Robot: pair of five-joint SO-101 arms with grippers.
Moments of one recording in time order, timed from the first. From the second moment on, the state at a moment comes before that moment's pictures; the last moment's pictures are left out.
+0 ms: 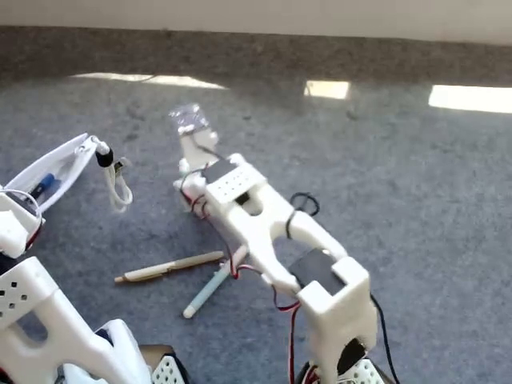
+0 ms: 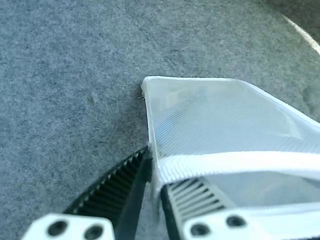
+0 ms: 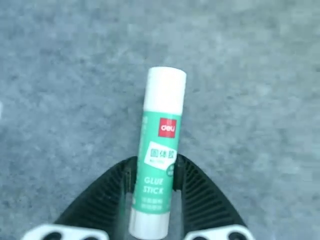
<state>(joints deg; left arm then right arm) -45.3 -48.2 29.5 75.2 17.3 -39.7 20.0 1.0 46.8 -9.4</state>
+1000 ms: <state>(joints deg) -25.5 -58.9 31.0 75.4 14.5 -21.3 15.8 1.0 47.4 -1.2</state>
